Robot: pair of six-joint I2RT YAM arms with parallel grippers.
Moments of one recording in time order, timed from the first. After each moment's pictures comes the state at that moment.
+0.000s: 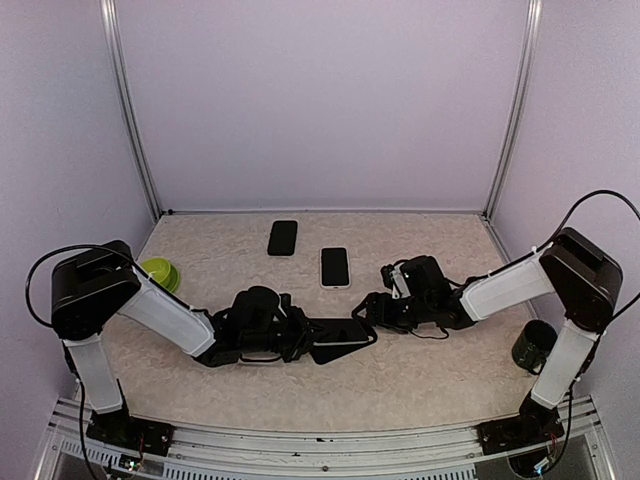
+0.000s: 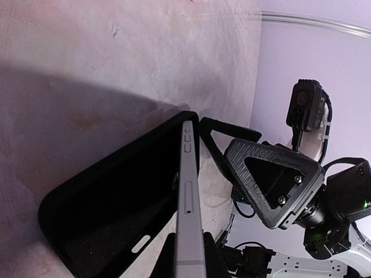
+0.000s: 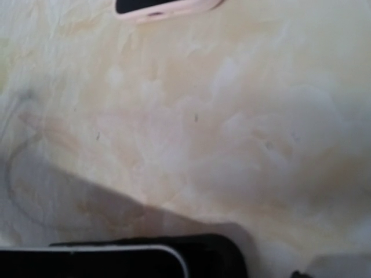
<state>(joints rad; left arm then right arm) -0.98 1.86 0.70 0.72 0.12 -1.48 0.71 1.75 0.75 0.30 -0.24 0.76</state>
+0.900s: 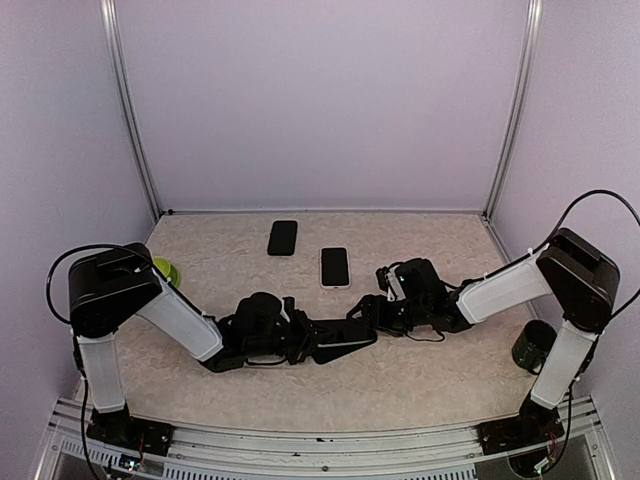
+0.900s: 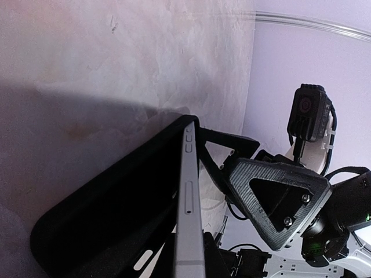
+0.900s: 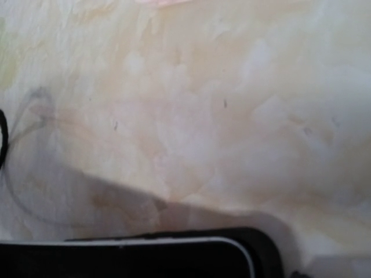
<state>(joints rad) -0.98 1.95 0.71 0.86 0.12 -1.52 0.75 1.76 0.75 0.32 -0.23 0.80</state>
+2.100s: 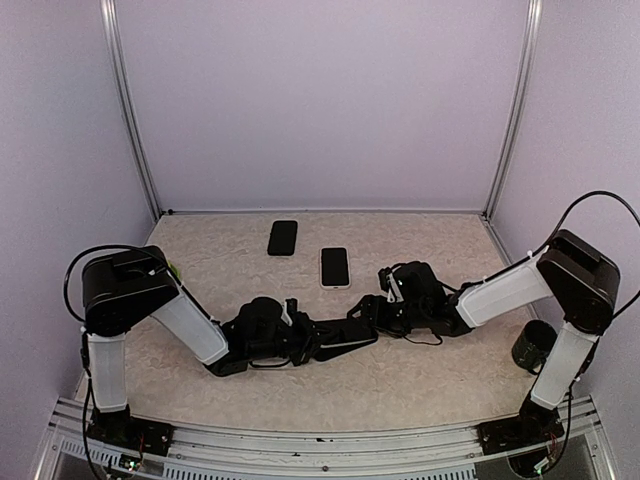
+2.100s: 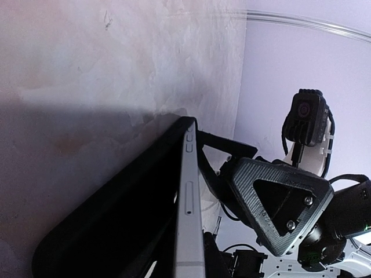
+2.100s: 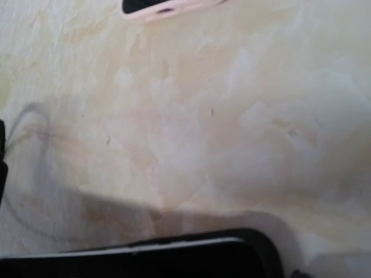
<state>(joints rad) -0.98 2.03 0.71 0.98 0.12 -1.53 0.78 1.75 0.74 0.35 -0.15 0.86</state>
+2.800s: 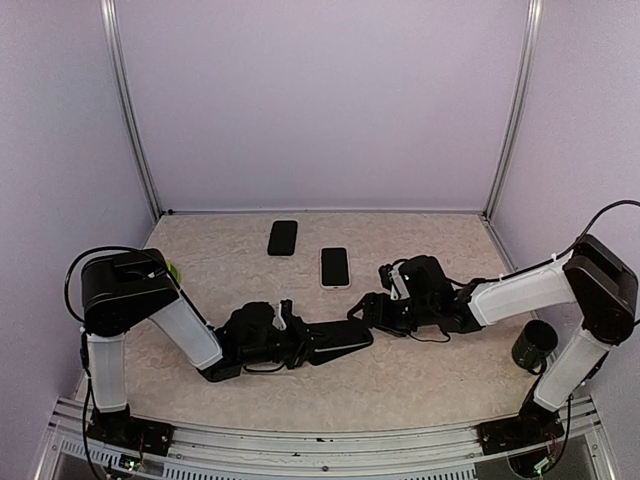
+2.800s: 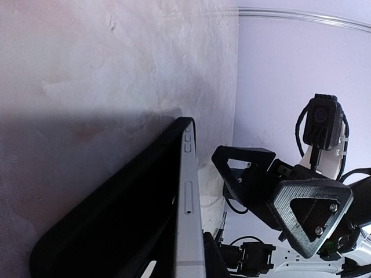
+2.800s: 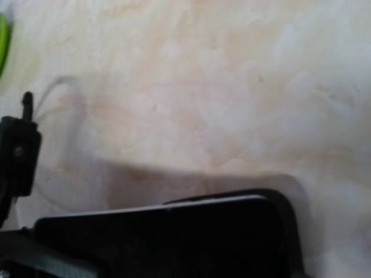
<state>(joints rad) -0.98 2.02 0.65 1.07 0.12 -1.47 0.79 1.64 0.73 0.25 -0.19 0.83</state>
